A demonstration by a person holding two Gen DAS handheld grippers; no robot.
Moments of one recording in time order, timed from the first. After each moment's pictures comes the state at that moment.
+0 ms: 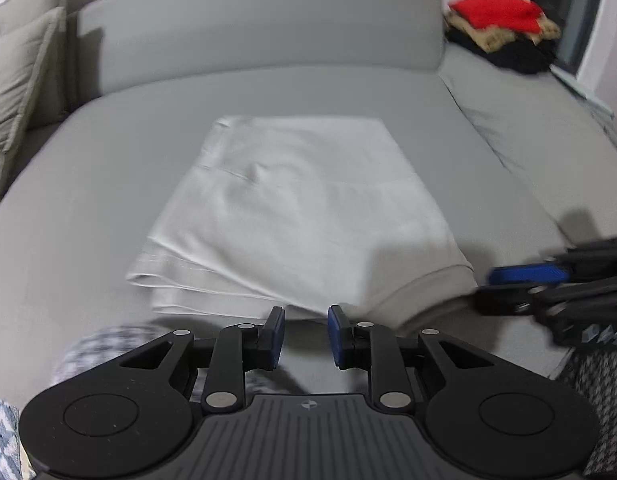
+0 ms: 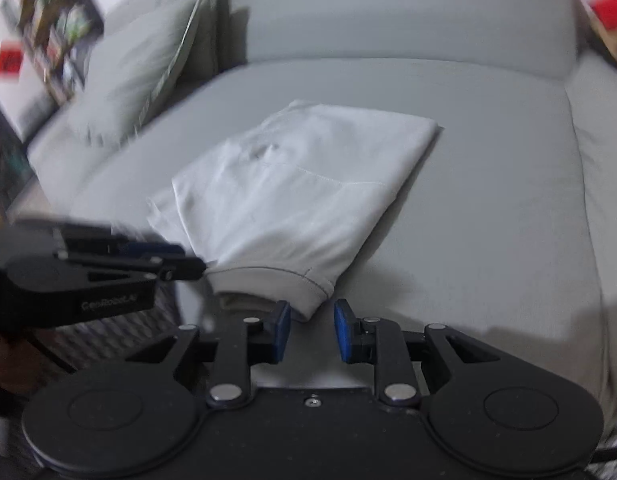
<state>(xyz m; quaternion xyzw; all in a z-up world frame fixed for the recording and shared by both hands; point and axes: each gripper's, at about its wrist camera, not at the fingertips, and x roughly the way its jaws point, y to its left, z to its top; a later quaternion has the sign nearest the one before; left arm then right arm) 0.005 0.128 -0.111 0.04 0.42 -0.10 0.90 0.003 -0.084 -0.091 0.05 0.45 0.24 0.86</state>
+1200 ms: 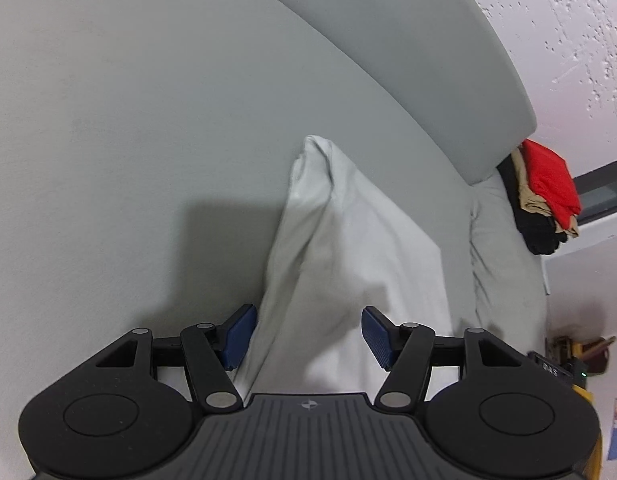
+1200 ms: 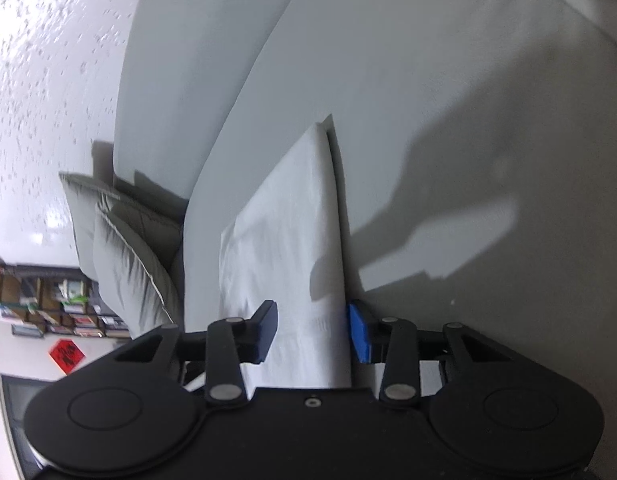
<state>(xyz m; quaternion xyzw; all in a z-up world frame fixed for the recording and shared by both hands) 0.177 0.245 -0.167 -0.30 0.52 -0.17 0.78 0.157 -0.130 -0.199 0.49 0.49 0.15 0.70</state>
